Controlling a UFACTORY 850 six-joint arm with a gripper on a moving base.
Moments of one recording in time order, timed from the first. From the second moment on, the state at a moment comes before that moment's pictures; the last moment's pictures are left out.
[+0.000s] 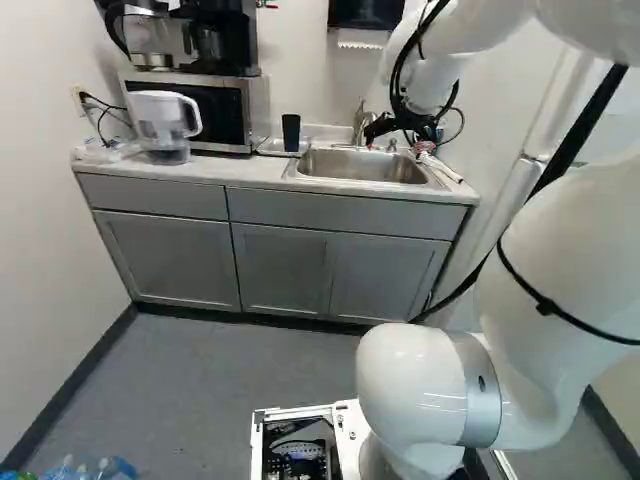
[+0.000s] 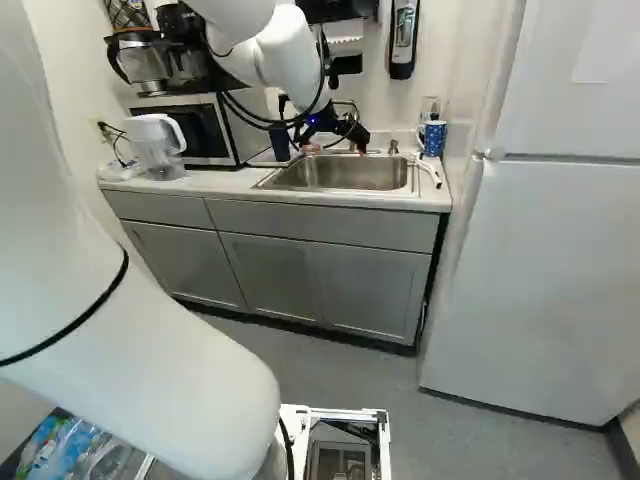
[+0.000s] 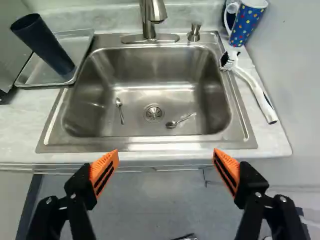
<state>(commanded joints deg) -13.8 6.9 -57.7 2.3 -19.4 -3.0</state>
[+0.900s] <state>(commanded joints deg) -13.8 6.9 -57.7 2.3 -19.4 -3.0</state>
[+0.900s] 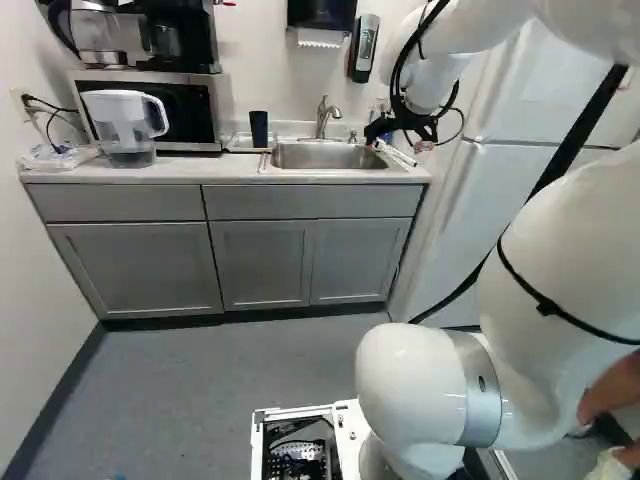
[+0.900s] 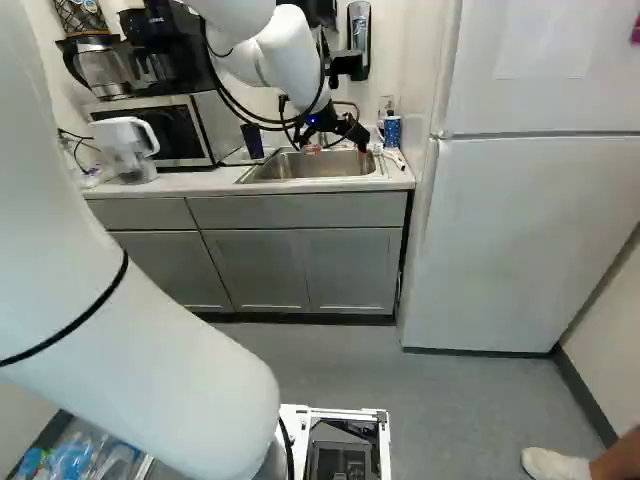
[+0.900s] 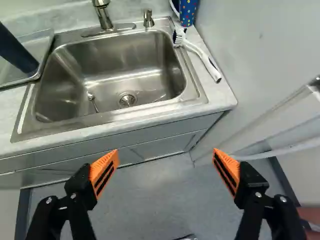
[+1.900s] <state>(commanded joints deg) -13.4 7.2 -56.1 2.2 -17.3 -2.9</state>
